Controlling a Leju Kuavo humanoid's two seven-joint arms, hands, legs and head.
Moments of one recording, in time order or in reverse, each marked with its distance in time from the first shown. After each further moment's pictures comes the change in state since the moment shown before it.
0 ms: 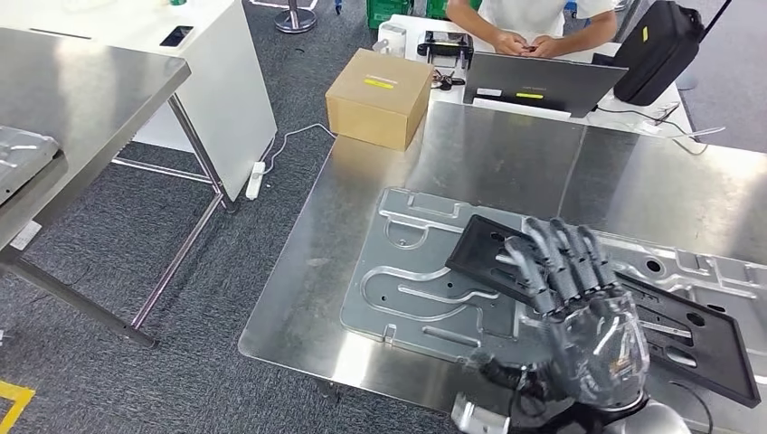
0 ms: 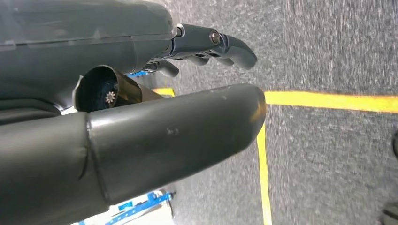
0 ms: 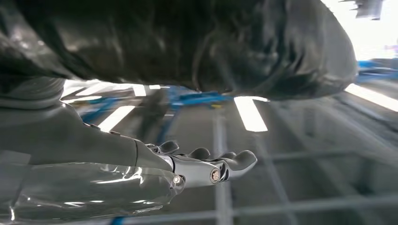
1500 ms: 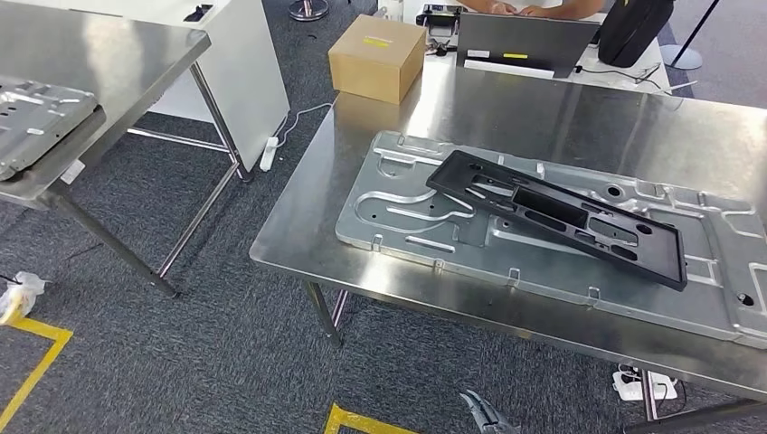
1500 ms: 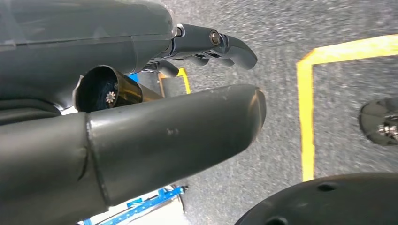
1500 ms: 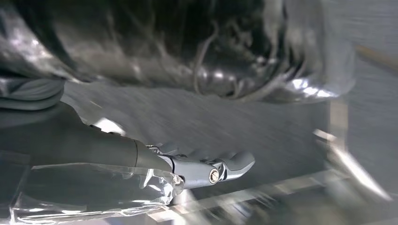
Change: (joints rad) left arm -0.008 -0.007 -0.022 0.036 0.000 0.028 0.016; right arm 0.393 0.388 -0.300 0.502 -0.273 0.420 -0.031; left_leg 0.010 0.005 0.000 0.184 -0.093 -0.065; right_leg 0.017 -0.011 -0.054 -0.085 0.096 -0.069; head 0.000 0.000
